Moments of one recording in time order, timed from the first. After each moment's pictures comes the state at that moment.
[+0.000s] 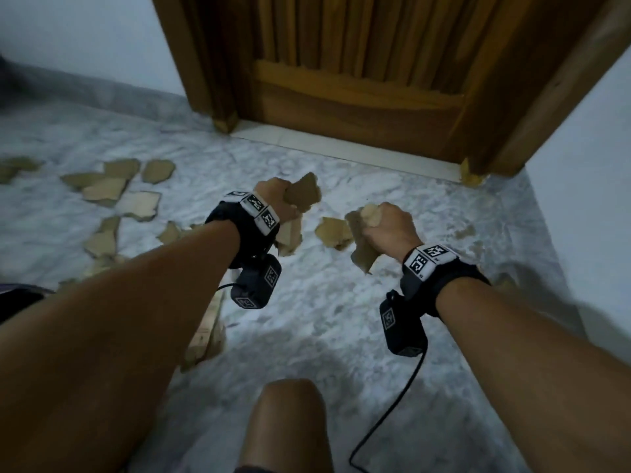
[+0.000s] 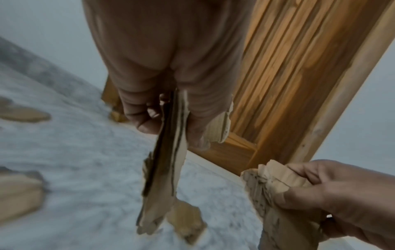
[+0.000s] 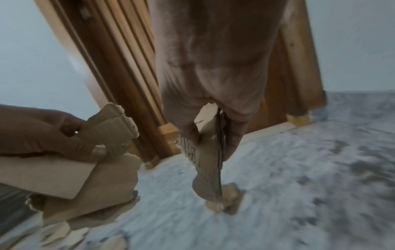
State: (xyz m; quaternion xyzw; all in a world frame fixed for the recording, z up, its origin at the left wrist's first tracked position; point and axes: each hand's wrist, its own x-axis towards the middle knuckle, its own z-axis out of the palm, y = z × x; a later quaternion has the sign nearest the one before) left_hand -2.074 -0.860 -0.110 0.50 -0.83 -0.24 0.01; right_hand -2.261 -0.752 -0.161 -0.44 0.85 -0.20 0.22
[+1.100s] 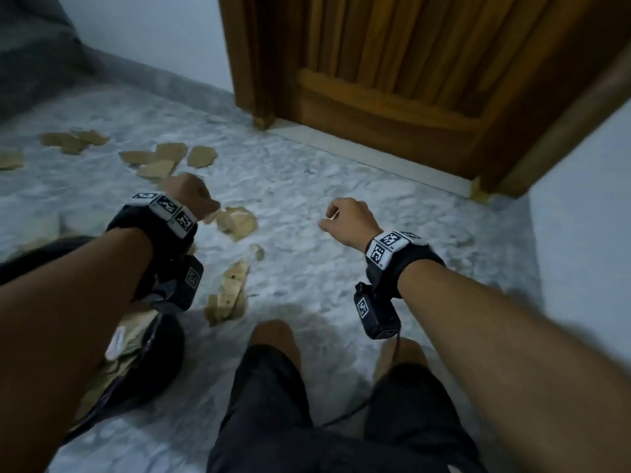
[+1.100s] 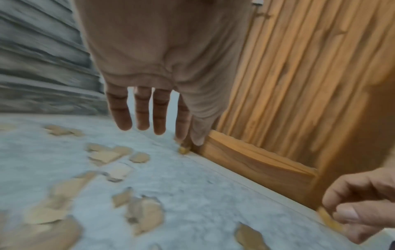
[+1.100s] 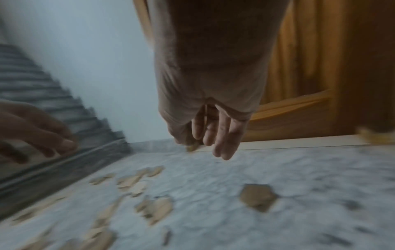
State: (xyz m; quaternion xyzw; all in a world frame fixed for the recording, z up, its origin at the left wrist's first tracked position) left_hand -1.895 -0.826 -0.031 0.67 -0.72 -0.17 0.02; right_hand -2.159 -0.738 -0.072 -0.56 0.76 -0.20 0.27
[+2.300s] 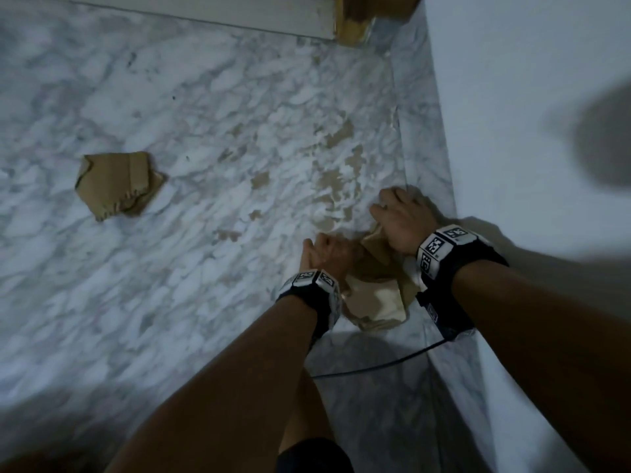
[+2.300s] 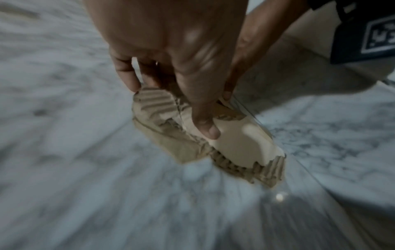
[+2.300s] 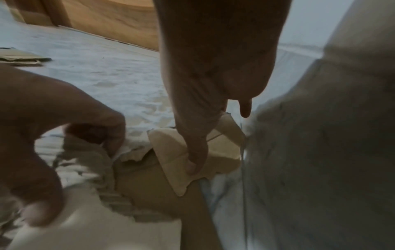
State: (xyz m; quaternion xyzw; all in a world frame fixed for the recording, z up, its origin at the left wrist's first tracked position) left_hand -2.424 -0.673 -0.348 0.21 -0.92 -0.20 -0.28; right_hand -2.576 -0.616 -0.327 -0.53 0.79 0.25 0.20
